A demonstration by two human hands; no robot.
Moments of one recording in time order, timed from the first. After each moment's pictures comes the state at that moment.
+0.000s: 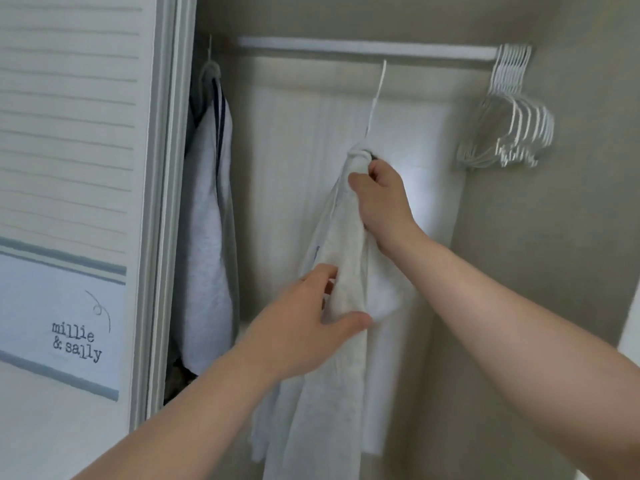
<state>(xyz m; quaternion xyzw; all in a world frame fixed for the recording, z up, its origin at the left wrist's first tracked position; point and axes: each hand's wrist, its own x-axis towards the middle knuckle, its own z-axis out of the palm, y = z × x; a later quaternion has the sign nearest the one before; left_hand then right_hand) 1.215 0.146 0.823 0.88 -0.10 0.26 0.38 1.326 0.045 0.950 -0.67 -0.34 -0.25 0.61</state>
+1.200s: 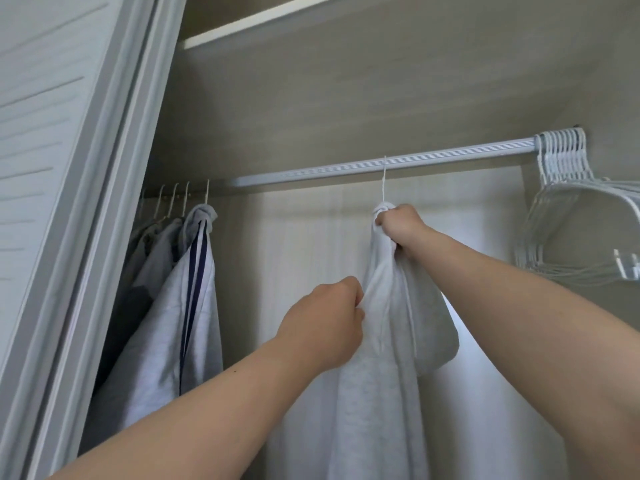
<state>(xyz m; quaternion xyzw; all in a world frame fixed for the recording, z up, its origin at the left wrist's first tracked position) 1.441 0.195 1.018 0.90 -0.06 0.42 0.12 1.580 0.084 1.158 -0.71 -0.27 -0.27 0.59</state>
